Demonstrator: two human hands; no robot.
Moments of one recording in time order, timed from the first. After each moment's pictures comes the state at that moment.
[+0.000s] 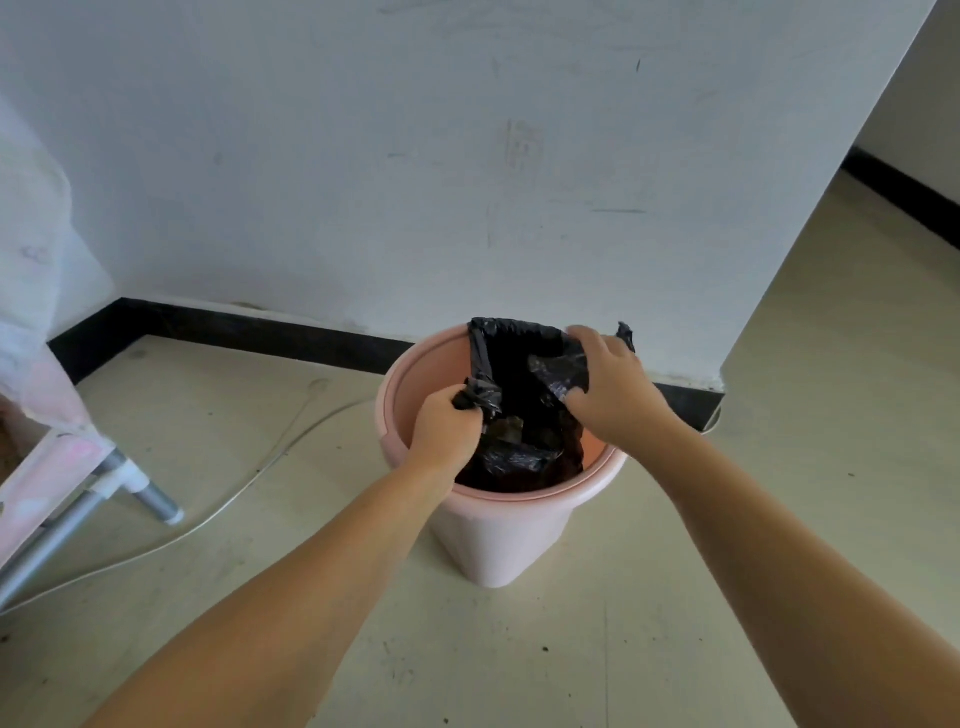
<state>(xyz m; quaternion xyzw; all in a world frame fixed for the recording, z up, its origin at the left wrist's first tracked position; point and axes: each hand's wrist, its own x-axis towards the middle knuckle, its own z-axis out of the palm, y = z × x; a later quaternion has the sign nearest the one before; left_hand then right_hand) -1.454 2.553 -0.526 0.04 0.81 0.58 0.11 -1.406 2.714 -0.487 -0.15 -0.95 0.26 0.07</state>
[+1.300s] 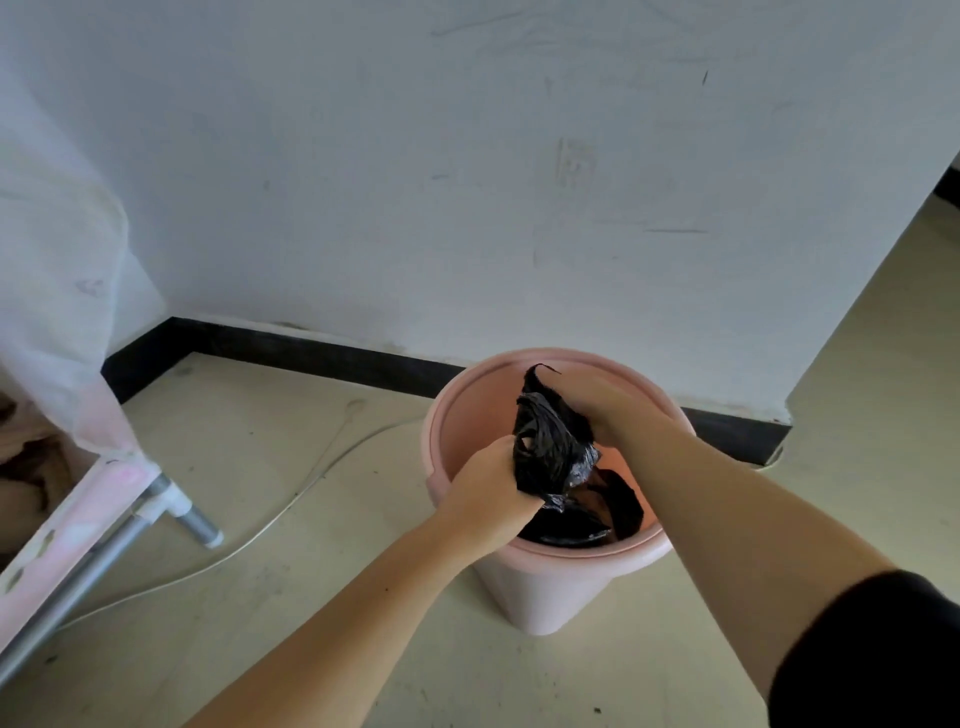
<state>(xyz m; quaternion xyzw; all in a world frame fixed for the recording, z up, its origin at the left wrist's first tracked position) -1.451 2.530 -0.521 0.26 0.88 0.39 0.11 -1.527 2.706 -0.545 -0.21 -0.76 0.59 -0.16</state>
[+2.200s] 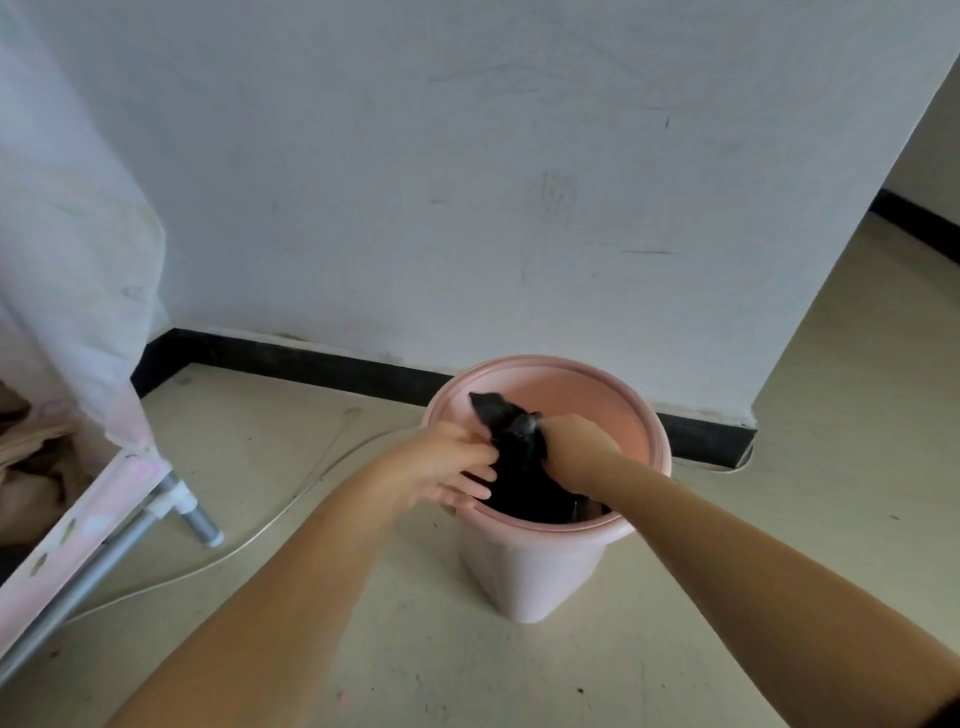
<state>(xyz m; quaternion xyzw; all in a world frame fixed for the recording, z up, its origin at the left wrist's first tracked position) -1.469 2.494 -0.493 0.05 0.78 0.53 0.33 -1.433 2.660 -0.508 -0.04 -0.99 0.15 -0.05</state>
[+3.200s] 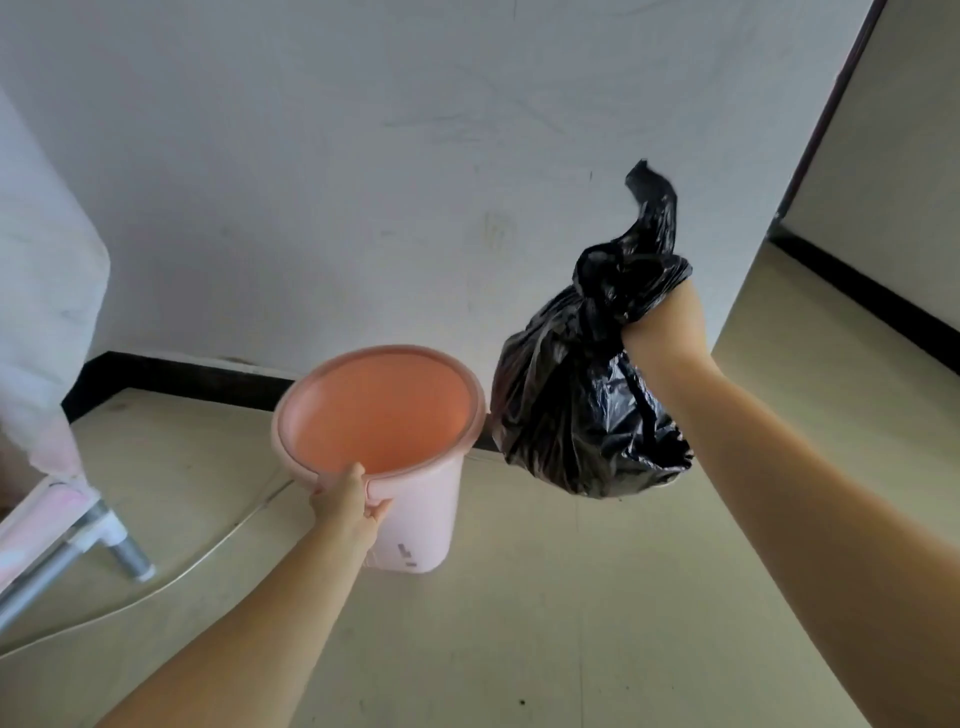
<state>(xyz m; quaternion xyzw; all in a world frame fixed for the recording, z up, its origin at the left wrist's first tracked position) -1.492 2.487 -0.570 -0.30 0.48 0.81 0.11 -1.387 2.727 -0.364 -0.20 -0.83 0.41 0.33</state>
